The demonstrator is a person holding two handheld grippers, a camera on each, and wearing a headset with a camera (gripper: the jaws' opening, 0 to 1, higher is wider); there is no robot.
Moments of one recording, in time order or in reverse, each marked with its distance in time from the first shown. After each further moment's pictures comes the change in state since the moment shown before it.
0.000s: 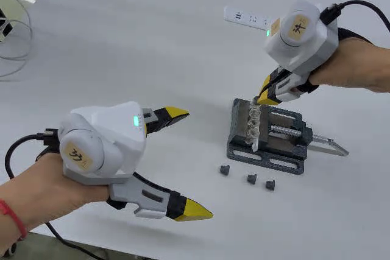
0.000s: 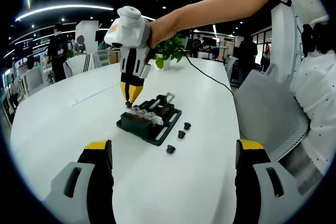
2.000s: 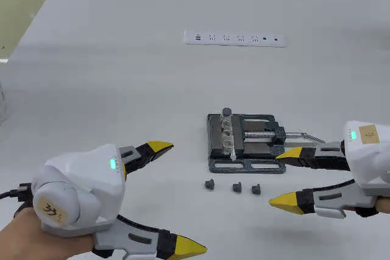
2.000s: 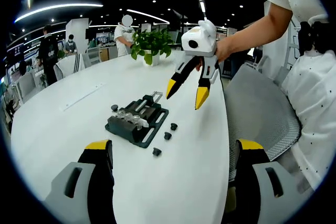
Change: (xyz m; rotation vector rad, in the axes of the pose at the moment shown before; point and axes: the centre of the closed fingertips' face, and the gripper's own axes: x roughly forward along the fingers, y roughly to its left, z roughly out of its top) left arm 0.005 -0.026 0.003 0.041 0.067 -0.063; right arm -0.028 0.142 -0.062 0.290 -0.547 -0.047
